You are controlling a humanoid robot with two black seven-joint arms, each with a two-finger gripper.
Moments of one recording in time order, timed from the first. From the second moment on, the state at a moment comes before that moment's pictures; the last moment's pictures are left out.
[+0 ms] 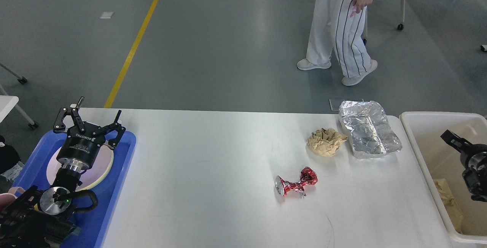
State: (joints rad) left arm -0.48 0.25 -1.18 -0.41 -0.12 -0.81 -0.15; right arm 0.79 -0.38 -0.99 0.04 0.18 -0.01 0.08
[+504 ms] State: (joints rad) left arm -0.48 0.25 -1.18 -0.41 -0.11 -0.81 -0.15; right arm 1.45 -0.43 -1.00 0.82 0.17 0.10 0.08
